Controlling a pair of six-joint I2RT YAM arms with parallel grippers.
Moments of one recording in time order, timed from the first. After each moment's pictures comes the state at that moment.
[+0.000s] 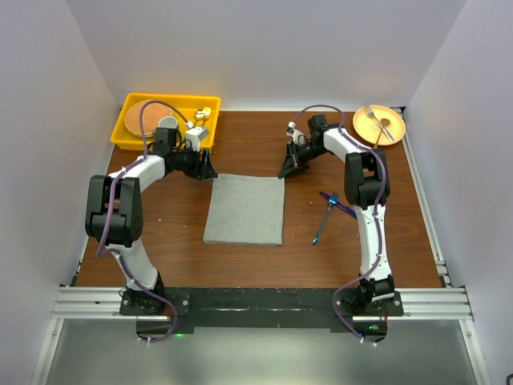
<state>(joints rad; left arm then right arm) -0.07 1.82 1.16 -0.22 0.67 0.13 0.22 2.45 1.96 -0.84 -0.87 0.04</state>
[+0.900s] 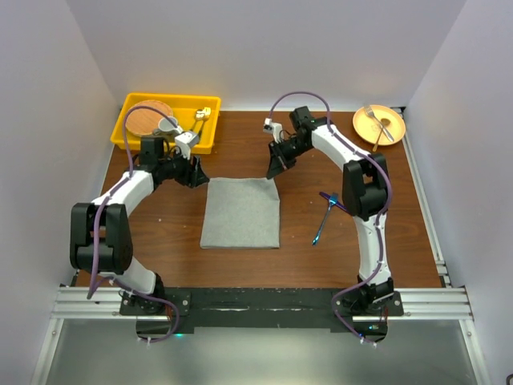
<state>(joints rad) -0.02 1.58 0.97 -0.19 0.69 0.21 0.36 2.26 1.91 -0.88 -0.81 -0.25</state>
